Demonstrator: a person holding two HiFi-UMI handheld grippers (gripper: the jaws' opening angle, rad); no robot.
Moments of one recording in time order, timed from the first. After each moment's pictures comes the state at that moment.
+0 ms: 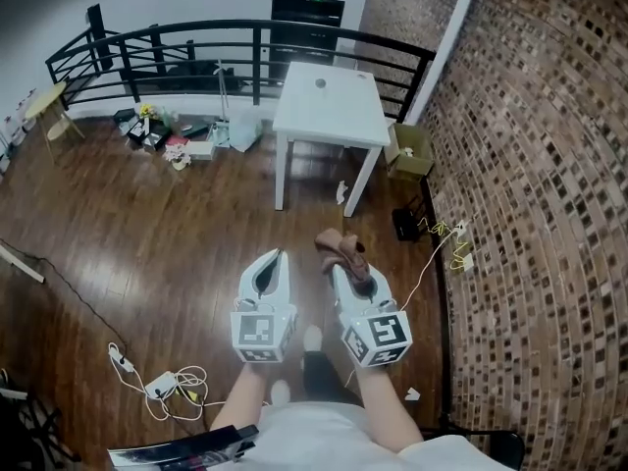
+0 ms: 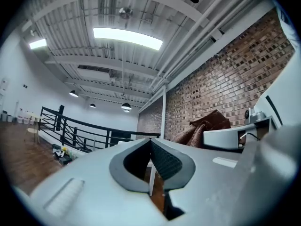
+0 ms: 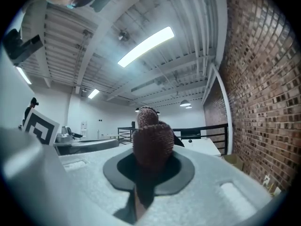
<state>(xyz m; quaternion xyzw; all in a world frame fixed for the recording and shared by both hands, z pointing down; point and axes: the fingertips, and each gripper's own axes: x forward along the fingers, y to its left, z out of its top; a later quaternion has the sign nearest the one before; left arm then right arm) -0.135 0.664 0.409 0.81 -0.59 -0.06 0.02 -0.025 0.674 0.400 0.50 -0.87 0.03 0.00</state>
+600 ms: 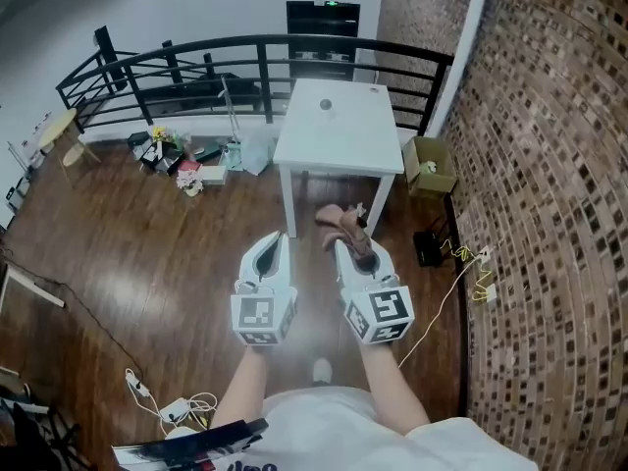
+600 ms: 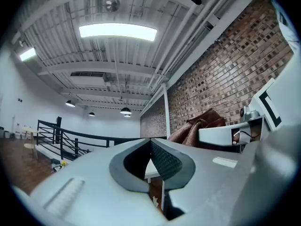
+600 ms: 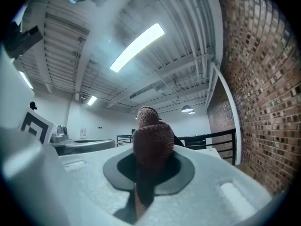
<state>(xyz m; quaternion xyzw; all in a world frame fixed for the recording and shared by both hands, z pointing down) -0.088 0.453 0.369 0.79 -0.60 -0.04 -0.03 0.023 0.447 0.367 0.47 -0.88 0.01 -0.04</state>
